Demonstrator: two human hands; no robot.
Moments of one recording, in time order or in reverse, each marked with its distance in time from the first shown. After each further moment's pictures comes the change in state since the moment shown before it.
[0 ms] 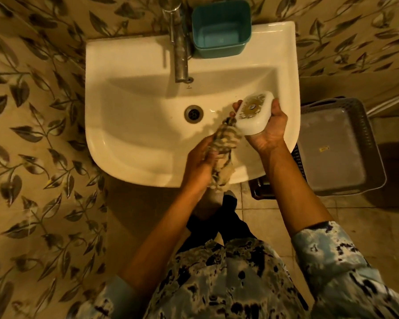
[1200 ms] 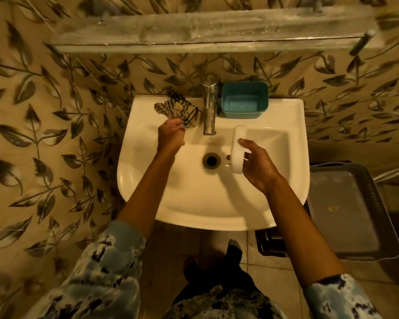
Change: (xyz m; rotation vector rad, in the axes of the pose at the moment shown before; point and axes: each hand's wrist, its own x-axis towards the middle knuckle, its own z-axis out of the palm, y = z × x) left_hand 0.129 0.099 -0.112 0.191 0.442 -0.031; right_hand -0.019 0.015 0.064 -0.743 -0.243 0.036
